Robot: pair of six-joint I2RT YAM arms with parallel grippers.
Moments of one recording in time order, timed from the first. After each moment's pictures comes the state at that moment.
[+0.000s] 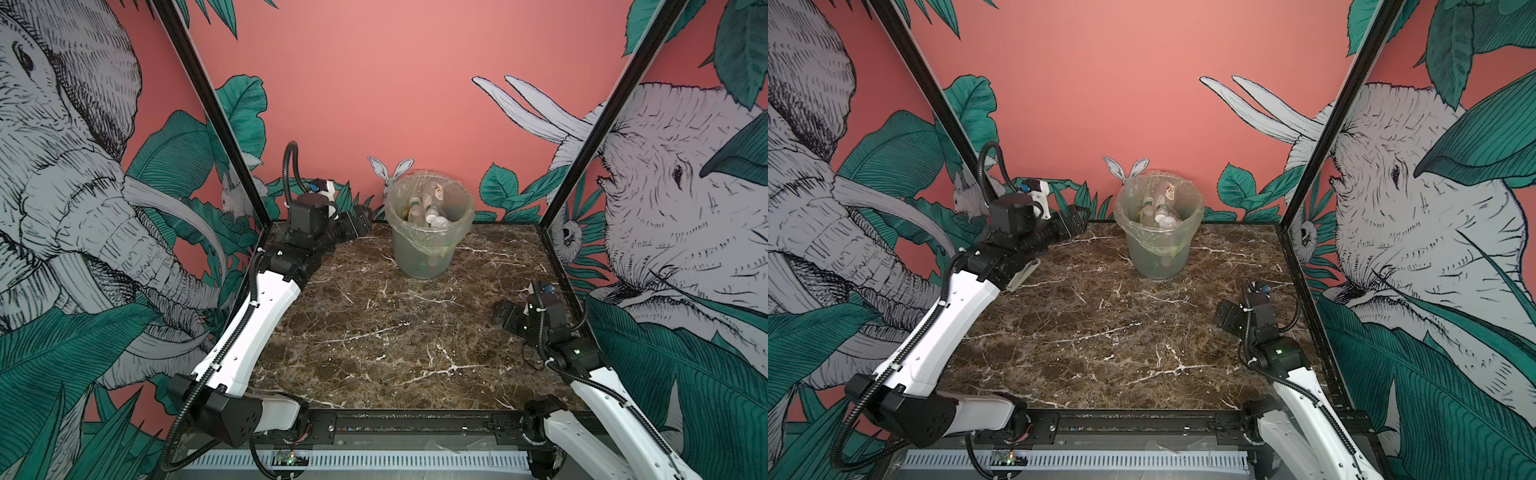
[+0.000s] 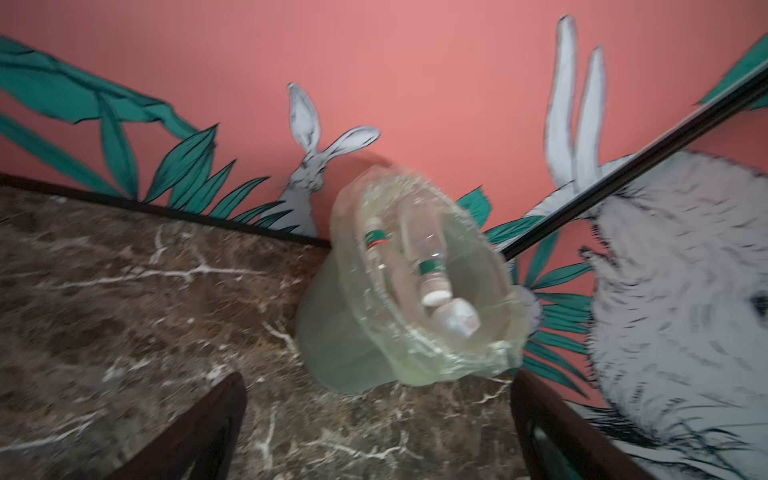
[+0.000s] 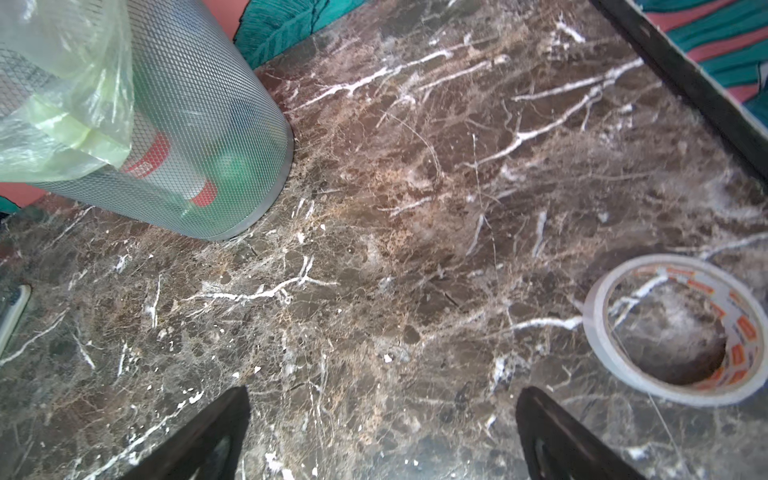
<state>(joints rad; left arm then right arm) -0.39 1.32 1.46 -0.52 0.04 -0.52 0.30 0.73 0.67 -0.66 0.19 0.57</state>
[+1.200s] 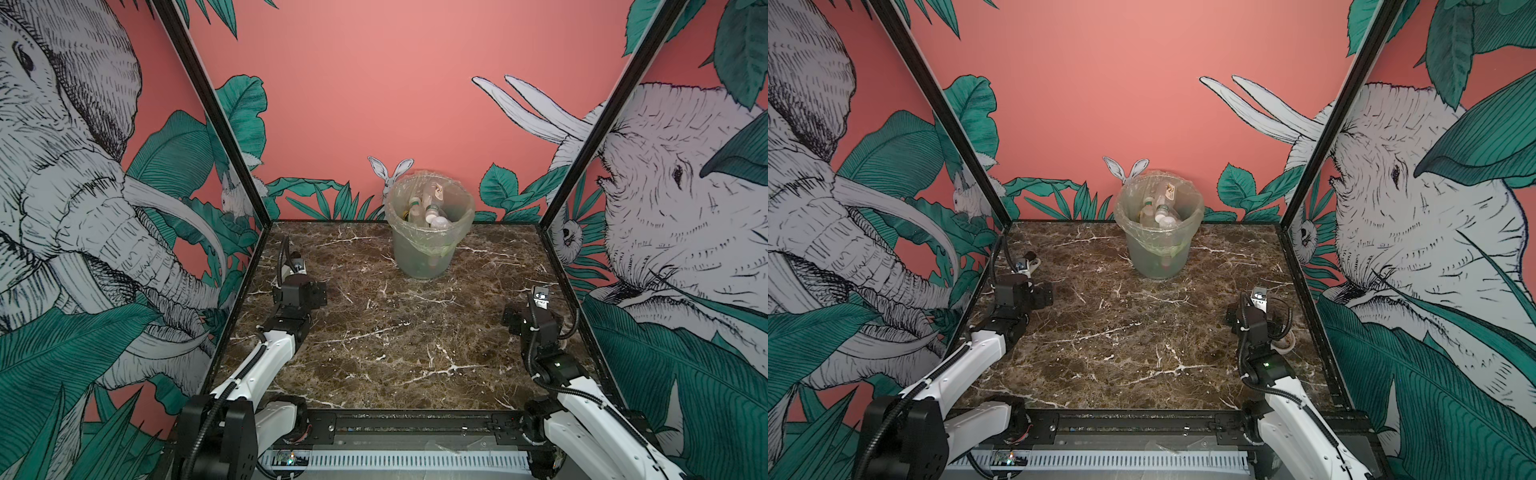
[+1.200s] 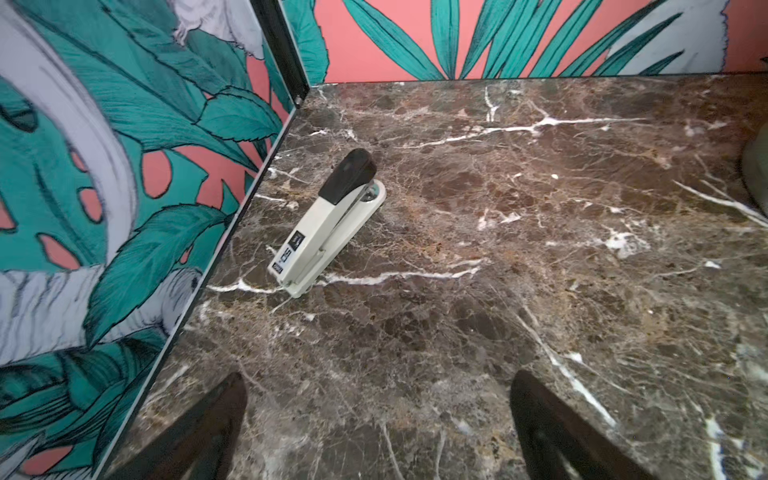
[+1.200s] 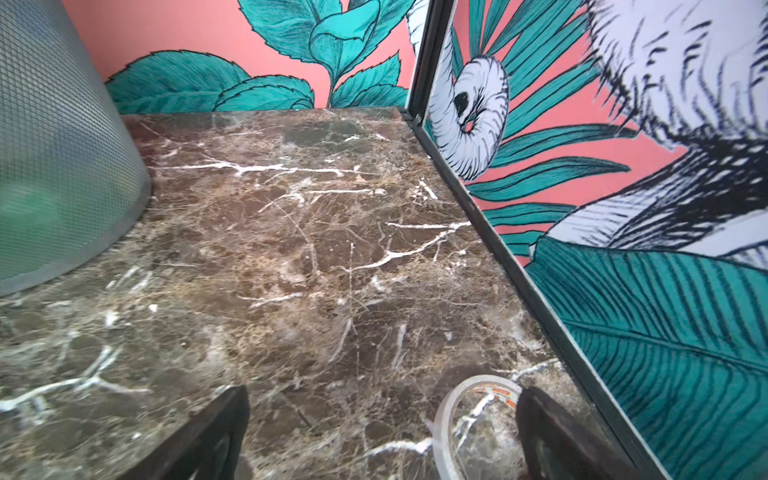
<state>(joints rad) -0.15 1.12 0.55 0.03 -0.33 -0.02 0.30 0.69 0.35 -0.15 0.61 0.15</state>
